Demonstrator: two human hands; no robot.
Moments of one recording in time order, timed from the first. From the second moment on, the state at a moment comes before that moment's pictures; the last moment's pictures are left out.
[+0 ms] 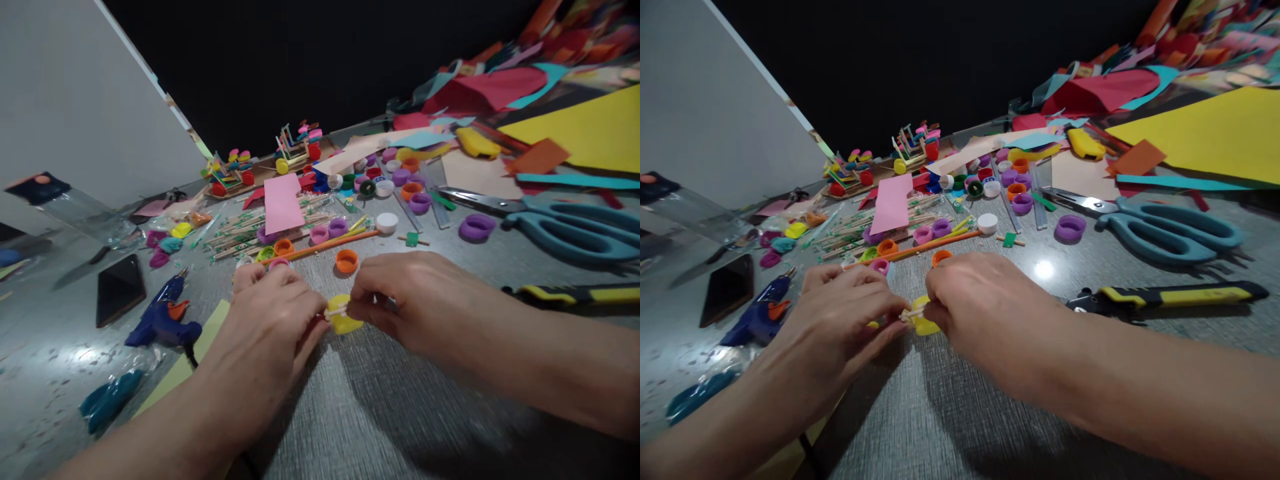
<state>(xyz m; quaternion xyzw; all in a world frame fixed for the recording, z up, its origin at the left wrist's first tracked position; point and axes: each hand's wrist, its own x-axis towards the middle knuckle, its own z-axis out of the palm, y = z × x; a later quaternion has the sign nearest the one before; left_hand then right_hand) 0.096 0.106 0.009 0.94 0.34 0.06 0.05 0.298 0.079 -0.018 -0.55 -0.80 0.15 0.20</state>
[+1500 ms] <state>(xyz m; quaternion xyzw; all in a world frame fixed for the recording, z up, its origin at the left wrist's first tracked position) 0.093 0.107 0.007 0.94 0.33 0.06 0.03 0.299 0.082 -0.021 -0.54 -0.79 0.17 0.22</state>
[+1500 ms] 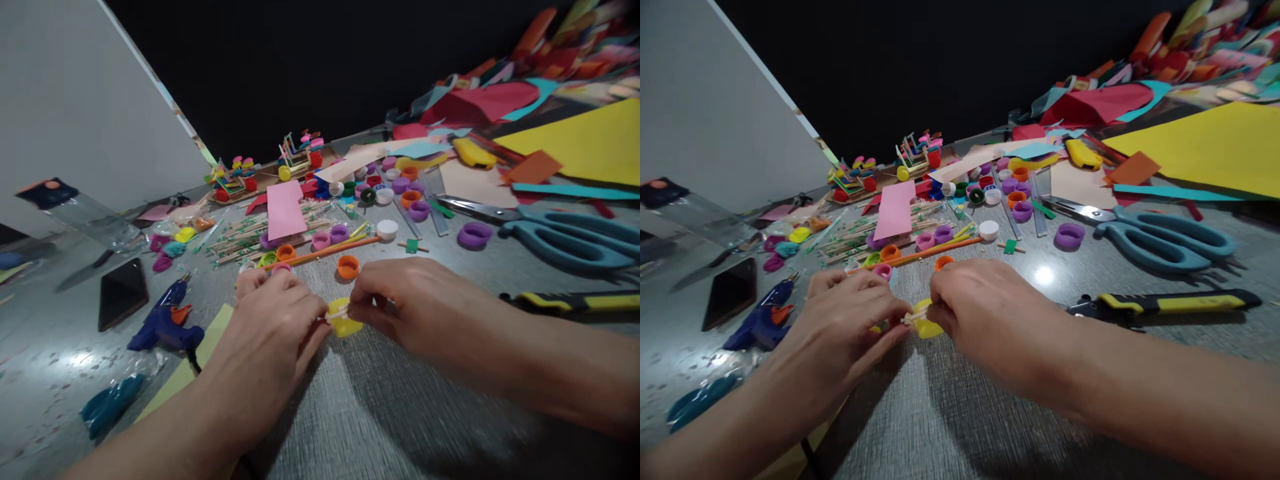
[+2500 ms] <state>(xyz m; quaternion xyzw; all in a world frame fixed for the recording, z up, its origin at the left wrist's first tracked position) 0.093 0.107 0.008 0.94 0.34 0.05 0.04 0.298 0.082 -0.023 -0.54 -0.79 0.16 0.22</state>
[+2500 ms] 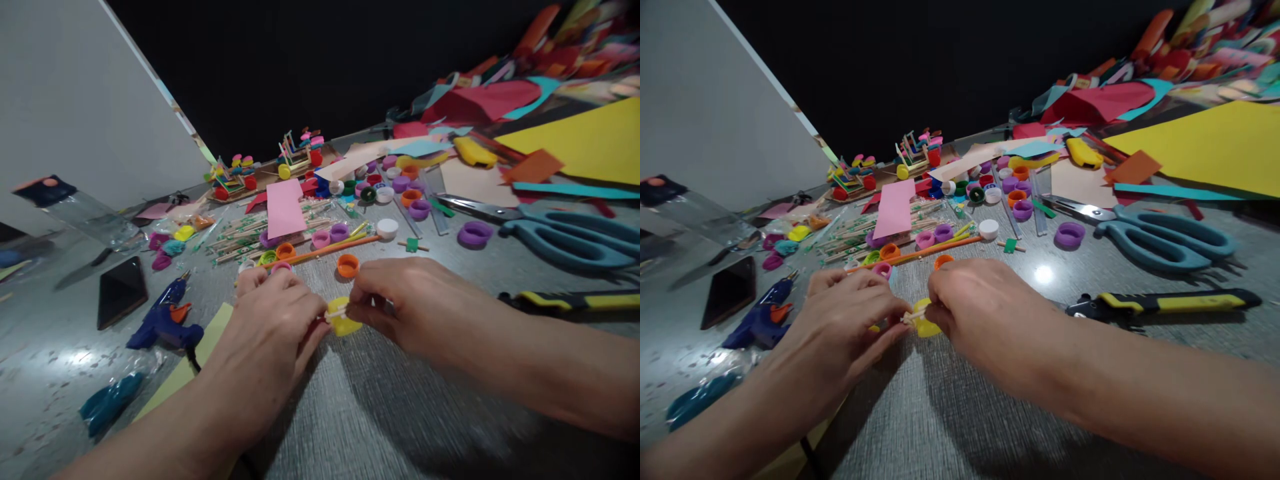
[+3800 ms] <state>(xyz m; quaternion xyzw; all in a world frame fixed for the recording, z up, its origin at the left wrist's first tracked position) 0.092 0.106 0.009 0.93 0.35 0.04 0.04 0.300 0.078 -0.020 -0.54 -0.79 0.17 0.22</state>
